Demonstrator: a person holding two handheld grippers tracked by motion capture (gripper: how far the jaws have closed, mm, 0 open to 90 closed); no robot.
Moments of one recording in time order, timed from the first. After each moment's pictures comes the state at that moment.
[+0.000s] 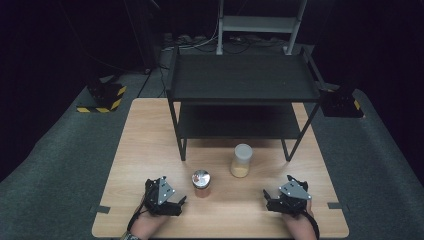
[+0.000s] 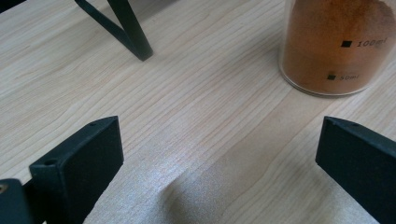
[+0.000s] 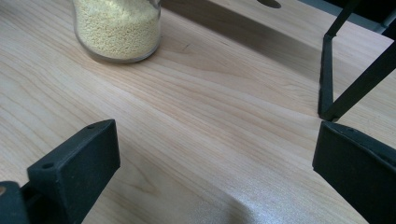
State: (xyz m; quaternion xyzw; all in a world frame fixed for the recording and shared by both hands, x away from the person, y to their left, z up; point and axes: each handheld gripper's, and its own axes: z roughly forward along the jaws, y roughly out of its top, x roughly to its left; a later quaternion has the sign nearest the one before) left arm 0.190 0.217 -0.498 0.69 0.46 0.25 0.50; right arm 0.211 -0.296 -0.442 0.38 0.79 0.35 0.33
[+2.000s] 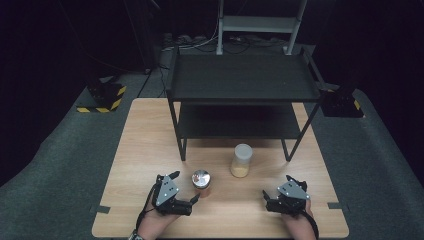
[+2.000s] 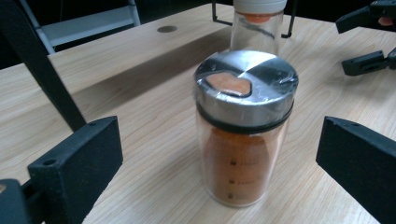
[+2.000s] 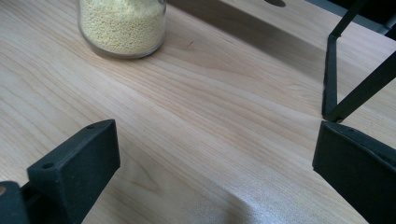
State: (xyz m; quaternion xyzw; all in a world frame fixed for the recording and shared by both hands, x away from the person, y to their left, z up) left arm 0.188 0.209 -0.481 0.62 0.42 0.19 0.63; right arm 0.212 -0.293 -0.441 0.37 0.80 0.35 0.33
